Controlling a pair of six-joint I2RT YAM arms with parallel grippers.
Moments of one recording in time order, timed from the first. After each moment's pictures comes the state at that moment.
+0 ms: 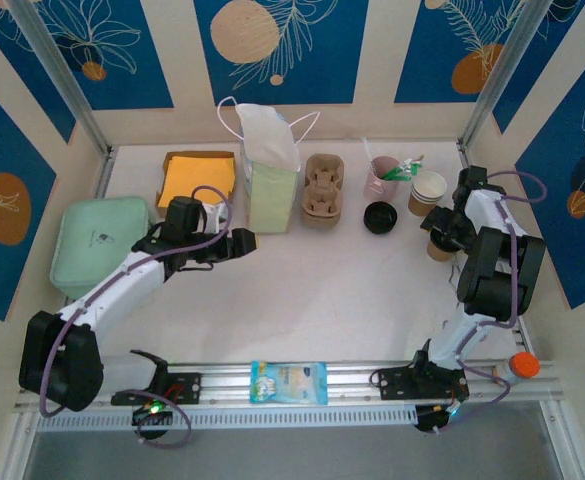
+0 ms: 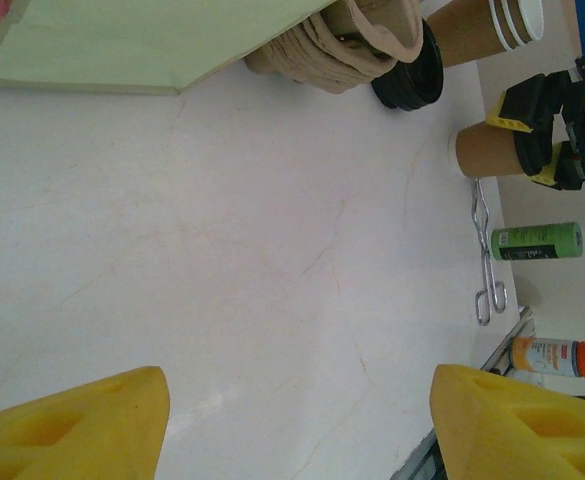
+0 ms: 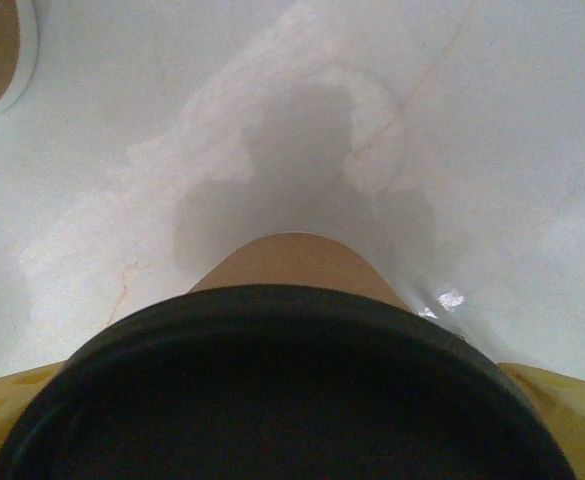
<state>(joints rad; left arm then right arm) -0.36 1.26 0.84 -0.34 0.59 -0.55 -0.29 1.76 1.27 -0.89 0.06 0.37</state>
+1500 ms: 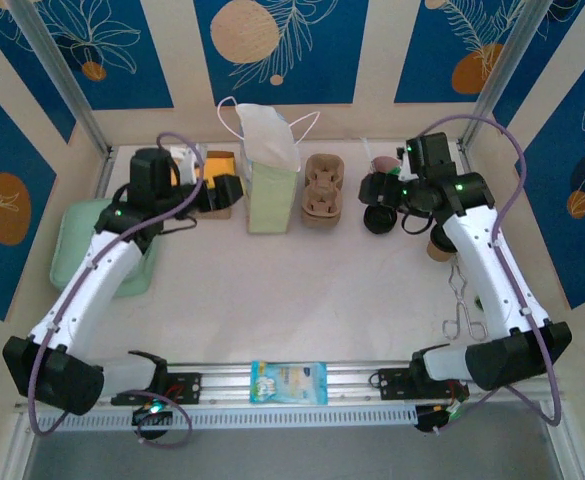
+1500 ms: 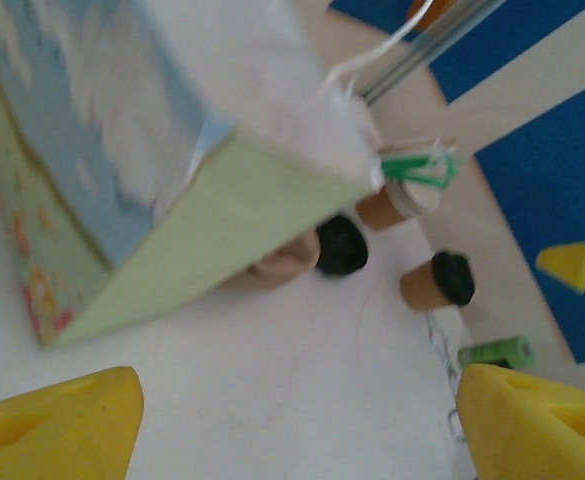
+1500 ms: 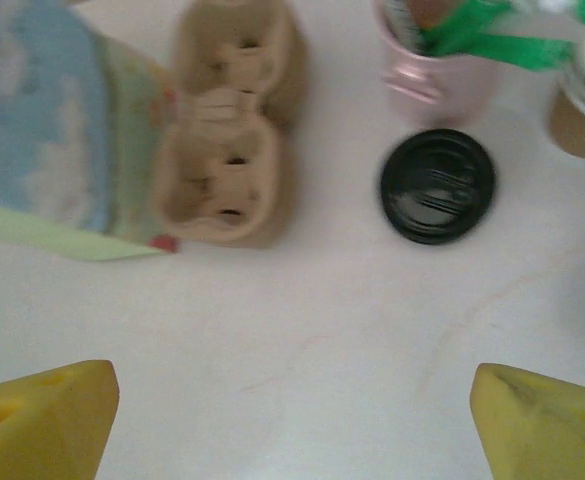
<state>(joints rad) -0.29 1.27 1.32 -0.54 0.48 -0.48 0.26 1.34 1.55 -1.07 -0.08 0.41</state>
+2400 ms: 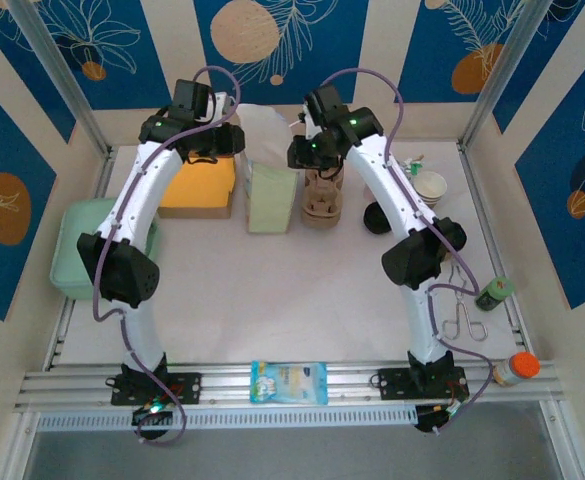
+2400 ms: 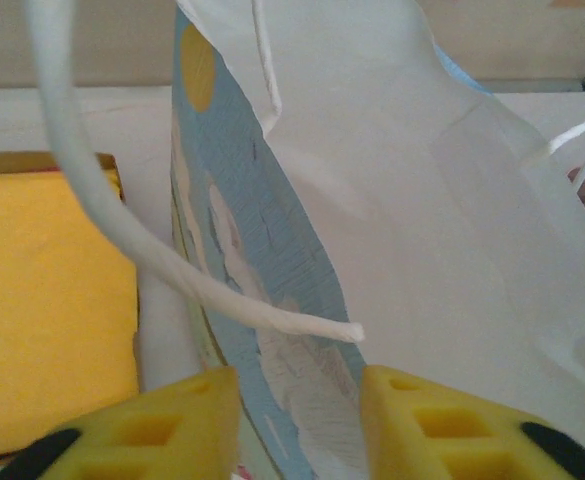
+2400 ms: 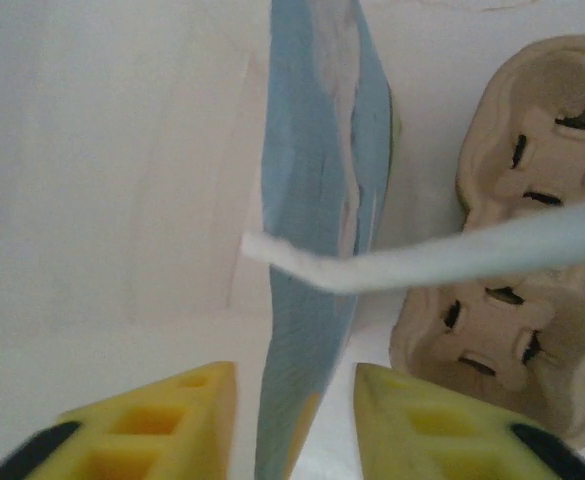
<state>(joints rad) -0.29 1.94 2.14 -0.96 0.20 -0.26 0.51 2.17 2.47 -1.27 -0.13 0.40</state>
